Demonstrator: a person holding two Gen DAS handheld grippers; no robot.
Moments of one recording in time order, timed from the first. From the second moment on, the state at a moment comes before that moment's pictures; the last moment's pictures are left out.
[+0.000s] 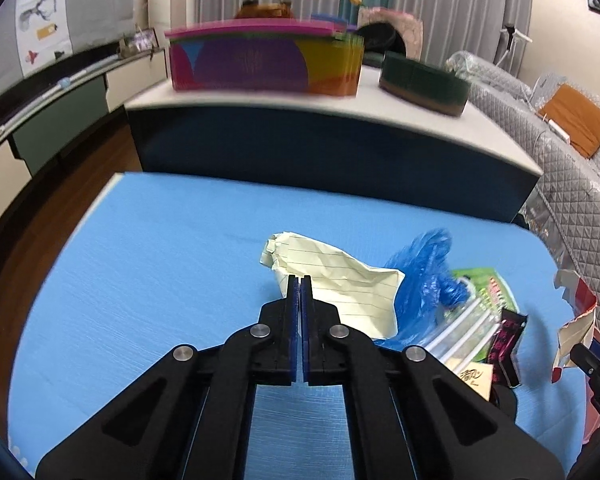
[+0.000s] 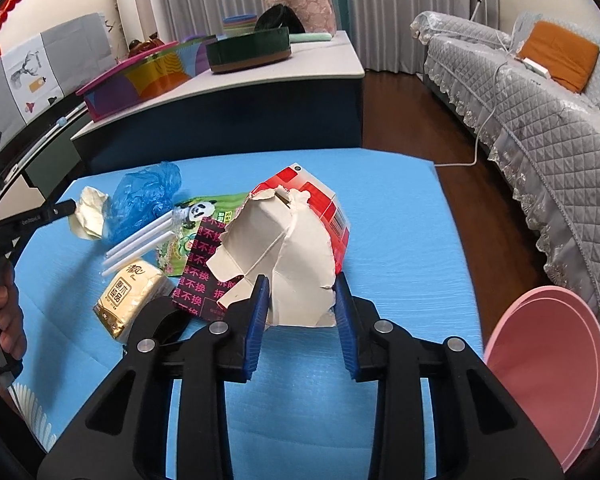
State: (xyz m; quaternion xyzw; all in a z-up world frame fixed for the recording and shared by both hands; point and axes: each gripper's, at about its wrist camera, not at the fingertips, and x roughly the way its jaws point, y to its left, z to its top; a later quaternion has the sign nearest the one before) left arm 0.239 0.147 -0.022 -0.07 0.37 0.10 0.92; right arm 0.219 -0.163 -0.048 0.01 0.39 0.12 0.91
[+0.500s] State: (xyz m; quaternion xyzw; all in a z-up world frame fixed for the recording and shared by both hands) left arm 0.193 0.132 0.030 -0.06 0.29 0.10 0.95; right arm 0.177 -0.182 -0.016 0.00 0.35 0.11 0.93
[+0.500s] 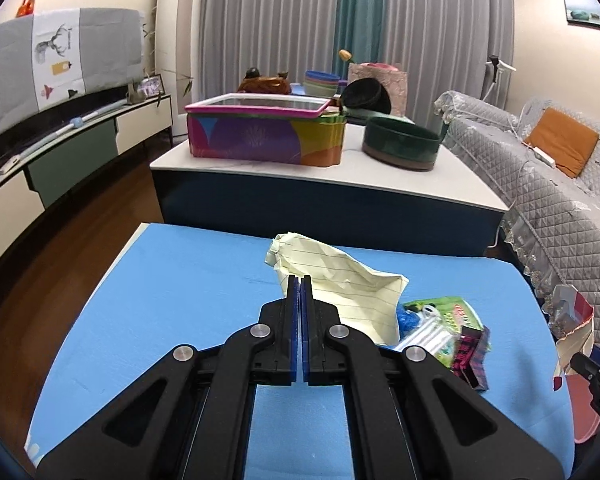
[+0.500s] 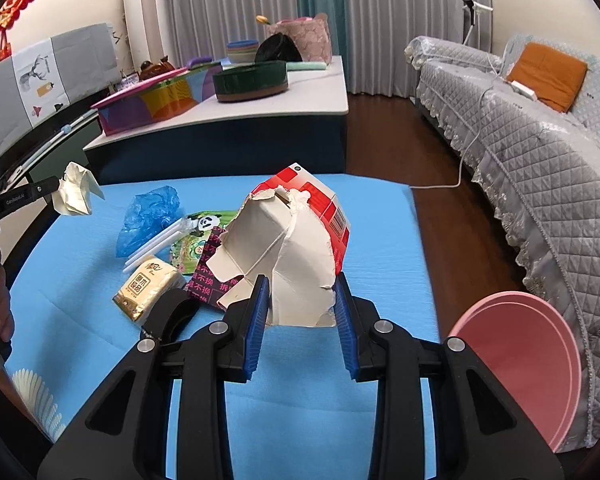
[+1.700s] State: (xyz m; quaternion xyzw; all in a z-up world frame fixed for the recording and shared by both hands) left arm 0.157 -0.027 0.030 -0.02 0.31 -0.02 0.95; right arm 0.124 -0.312 0.034 0.06 0.28 0.04 0.96
